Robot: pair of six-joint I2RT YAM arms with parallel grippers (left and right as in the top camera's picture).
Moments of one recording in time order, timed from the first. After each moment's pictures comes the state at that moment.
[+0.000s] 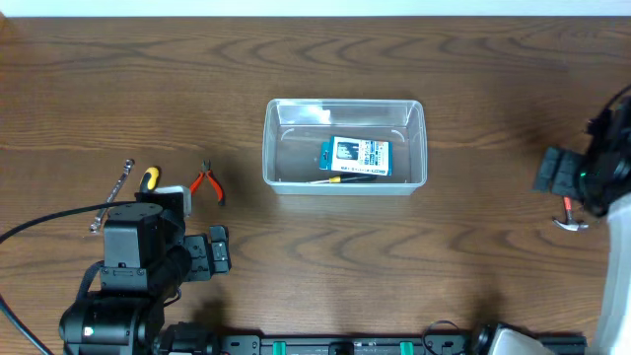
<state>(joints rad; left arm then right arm) -0.07 0.70 0.94 -1.20 0.07 -0.16 -0.37 1.34 1.31 -1.19 0.11 0.04</state>
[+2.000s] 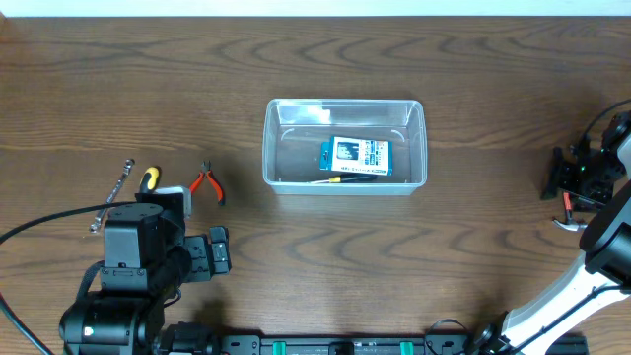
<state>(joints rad) -0.07 0.70 0.94 -1.20 0.07 -0.16 -0.59 2.11 1.45 -1.00 0.02 -0.17</state>
